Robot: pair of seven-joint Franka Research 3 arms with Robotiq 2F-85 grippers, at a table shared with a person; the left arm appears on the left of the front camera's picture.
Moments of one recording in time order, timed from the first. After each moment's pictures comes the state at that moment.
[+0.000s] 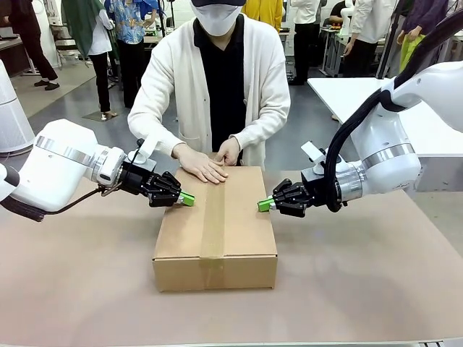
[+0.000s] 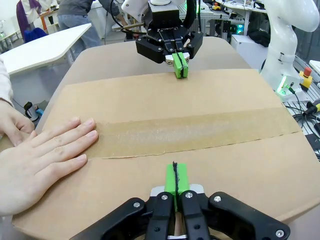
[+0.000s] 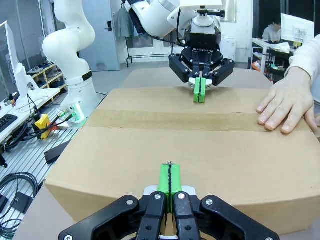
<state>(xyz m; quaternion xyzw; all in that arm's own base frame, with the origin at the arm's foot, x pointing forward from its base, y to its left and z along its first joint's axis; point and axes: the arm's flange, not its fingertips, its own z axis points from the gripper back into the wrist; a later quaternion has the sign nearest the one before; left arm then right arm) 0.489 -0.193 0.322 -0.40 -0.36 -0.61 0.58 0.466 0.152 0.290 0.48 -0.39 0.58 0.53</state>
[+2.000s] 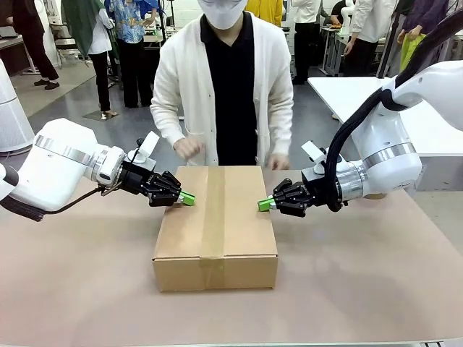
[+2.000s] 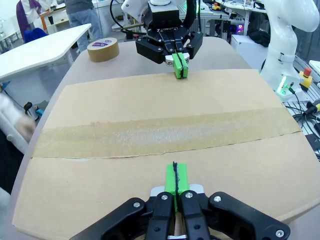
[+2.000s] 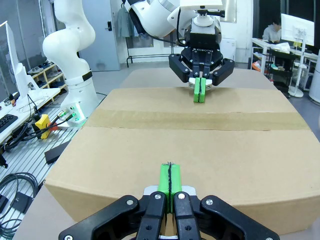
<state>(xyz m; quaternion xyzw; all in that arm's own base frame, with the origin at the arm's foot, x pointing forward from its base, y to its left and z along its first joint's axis) 0.489 -0.193 0.323 -0.40 -0.36 -0.61 0.58 0.466 0.152 0.290 0.48 -0.39 0.58 0.53</state>
